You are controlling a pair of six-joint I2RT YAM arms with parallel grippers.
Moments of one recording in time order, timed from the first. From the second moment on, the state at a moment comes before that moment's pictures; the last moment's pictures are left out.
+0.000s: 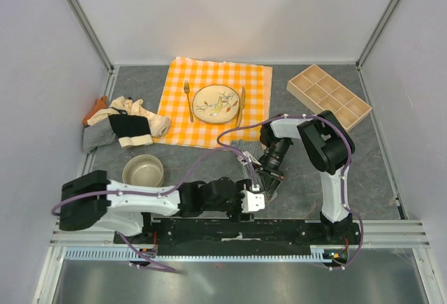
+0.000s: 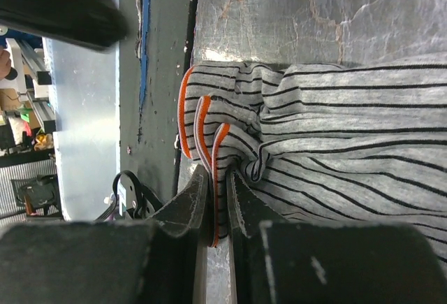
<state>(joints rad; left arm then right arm) -1.34 1.25 0.58 0.14 0.05 0.26 0.51 2.08 1.21 -1.35 -0.84 -1.28</state>
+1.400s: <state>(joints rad) -1.05 1.70 0.72 0.33 0.42 -0.02 0.26 1.74 1.20 -1.23 -0.81 -1.15</state>
